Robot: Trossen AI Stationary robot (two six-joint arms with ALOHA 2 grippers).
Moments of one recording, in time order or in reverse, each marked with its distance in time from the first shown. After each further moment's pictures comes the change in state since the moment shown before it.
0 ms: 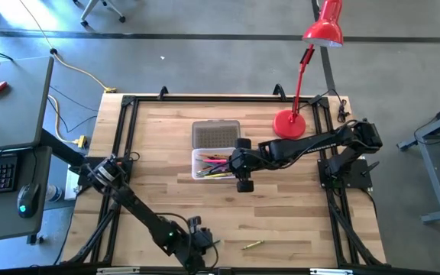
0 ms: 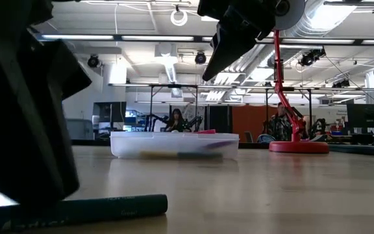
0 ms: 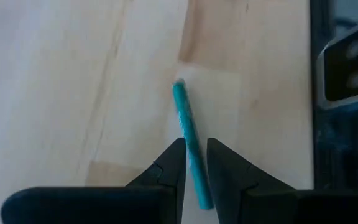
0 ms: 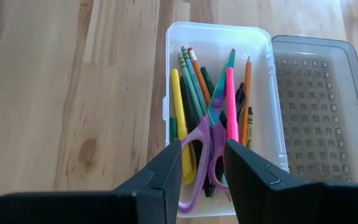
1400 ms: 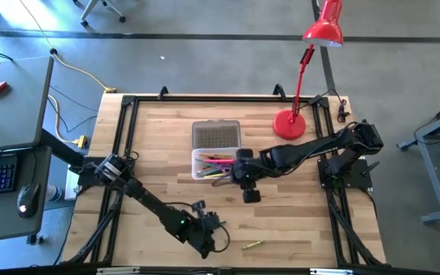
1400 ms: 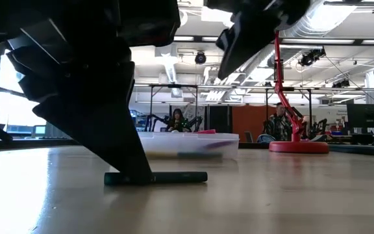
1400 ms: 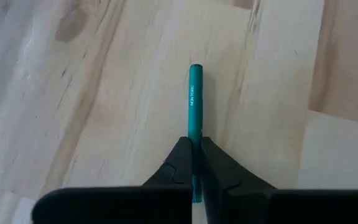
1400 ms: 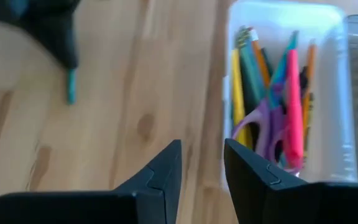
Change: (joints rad) left arm 0.135 0.022 0.019 -0.150 -0.055 0.031; right arm 0.068 -0.003 0.000 -0.070 -0.100 0.047
